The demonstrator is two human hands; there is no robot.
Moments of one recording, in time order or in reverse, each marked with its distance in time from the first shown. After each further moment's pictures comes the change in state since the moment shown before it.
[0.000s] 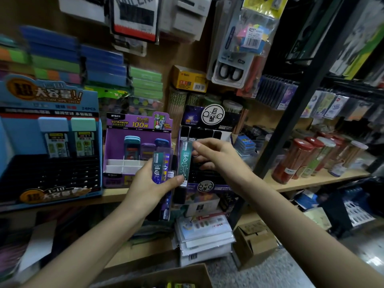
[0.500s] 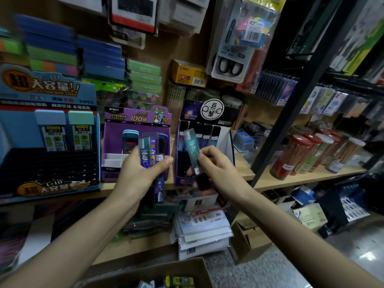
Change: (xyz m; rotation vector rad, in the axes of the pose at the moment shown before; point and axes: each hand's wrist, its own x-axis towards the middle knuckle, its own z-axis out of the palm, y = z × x) left_hand 0.010 0.002 -0.009 -0.050 0.139 0.037; right_hand -0.029 0.014 0.012 0.052 -0.043 0.061
